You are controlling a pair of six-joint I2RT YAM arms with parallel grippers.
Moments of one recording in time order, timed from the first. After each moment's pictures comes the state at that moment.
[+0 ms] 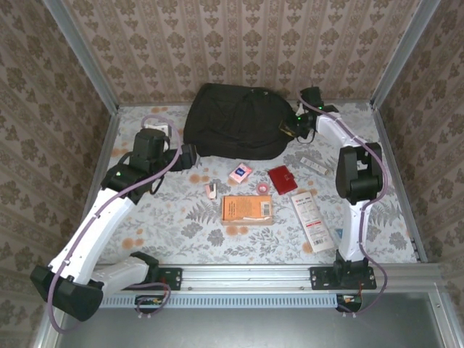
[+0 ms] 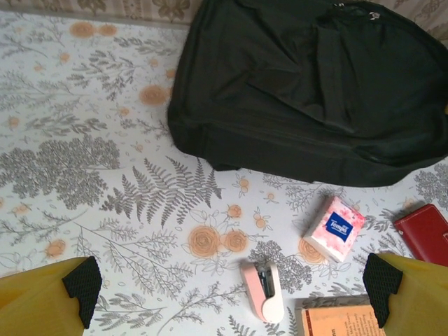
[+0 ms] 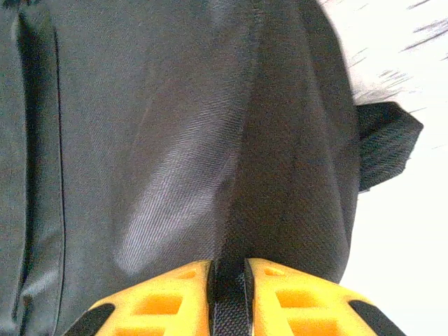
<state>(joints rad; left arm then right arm) -0.48 1.07 1.14 -0.72 -0.16 -0.39 0.14 2.13 1.77 -0.60 -0.33 0.62</state>
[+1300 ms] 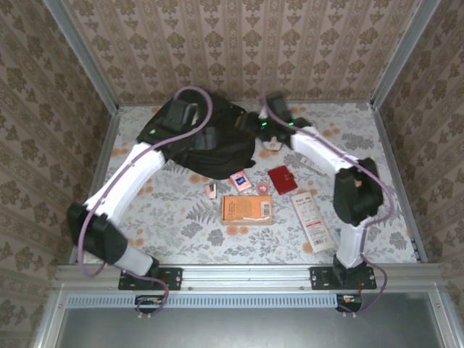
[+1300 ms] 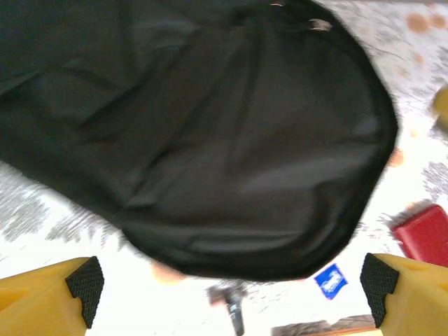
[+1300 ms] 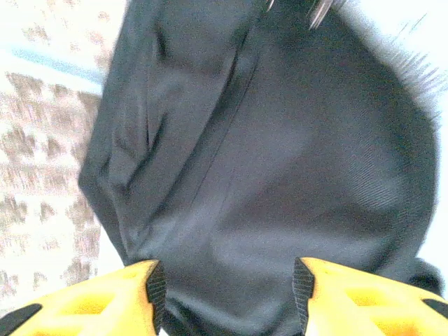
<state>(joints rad) -0.54 1.57 1.54 -0.80 -0.11 -0.35 0.38 1.87 1.58 -0.32 -0.24 0.80</state>
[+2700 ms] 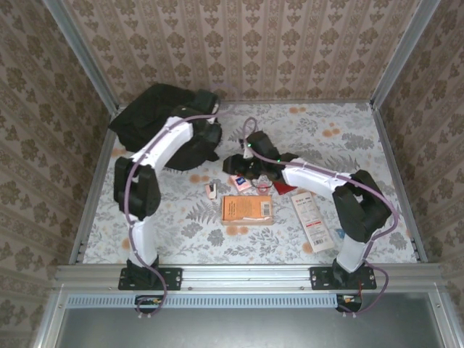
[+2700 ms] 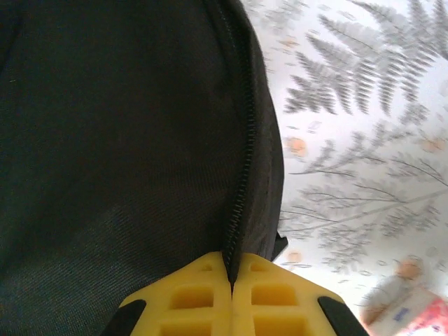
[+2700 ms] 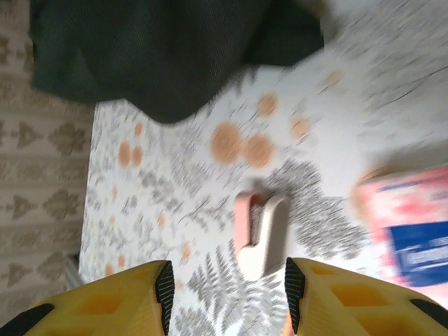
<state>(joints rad) -0.47 1.96 1.78 -0.84 -0.14 -0.12 0.64 1.78 1.19 -0.13 -0.35 0.80</state>
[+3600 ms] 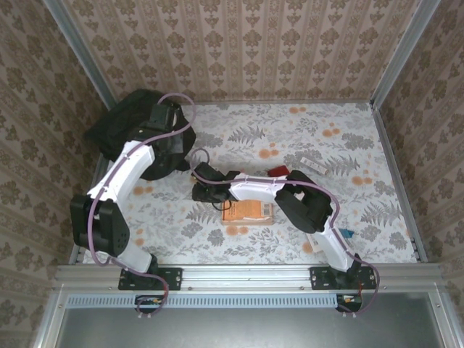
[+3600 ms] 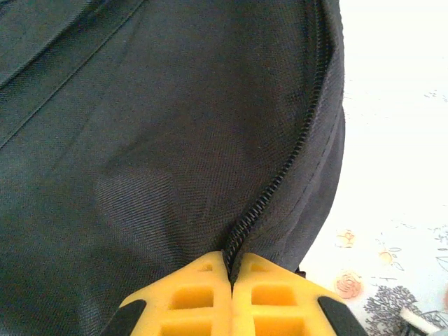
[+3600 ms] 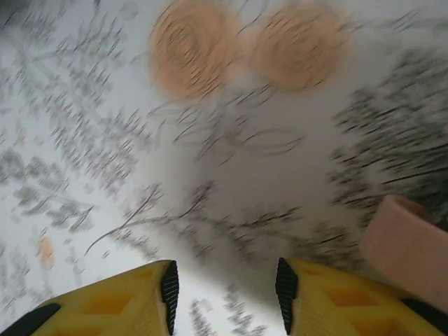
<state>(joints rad) -0.31 1.55 1.35 -0.73 -0.19 -0.20 0.93 2.19 1.56 -0.33 0.05 0.93</state>
